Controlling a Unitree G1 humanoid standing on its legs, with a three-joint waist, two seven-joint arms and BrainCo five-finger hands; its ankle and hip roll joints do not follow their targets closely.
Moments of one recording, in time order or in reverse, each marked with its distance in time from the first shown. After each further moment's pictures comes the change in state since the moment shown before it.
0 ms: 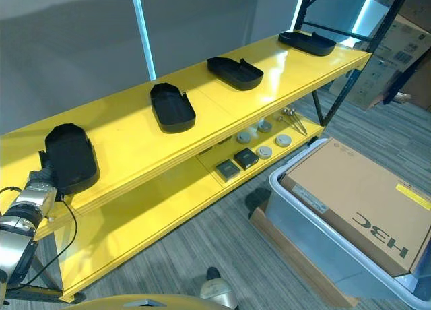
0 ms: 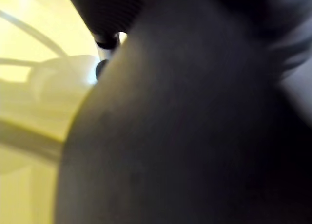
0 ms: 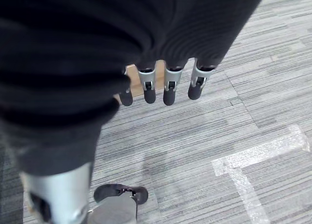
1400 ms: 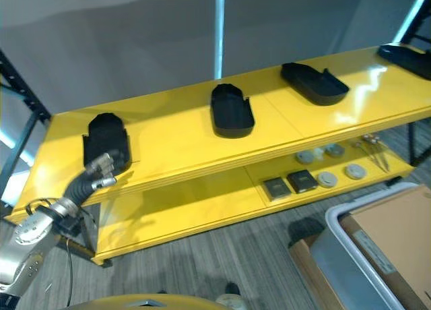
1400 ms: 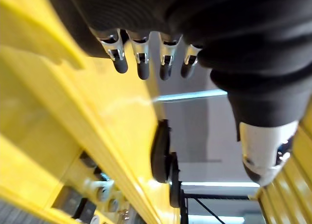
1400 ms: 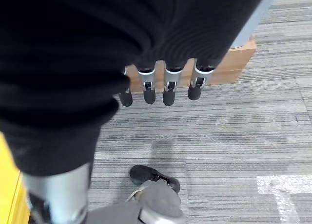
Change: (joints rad) left arm 0.816 0.010 0.109 -1.274 -0.300 -0.188 -0.685; right arm 0.040 0.030 -0.149 0.031 -0.067 -0.116 -0.002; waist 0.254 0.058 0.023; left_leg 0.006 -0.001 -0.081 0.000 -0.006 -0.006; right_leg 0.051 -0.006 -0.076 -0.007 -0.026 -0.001
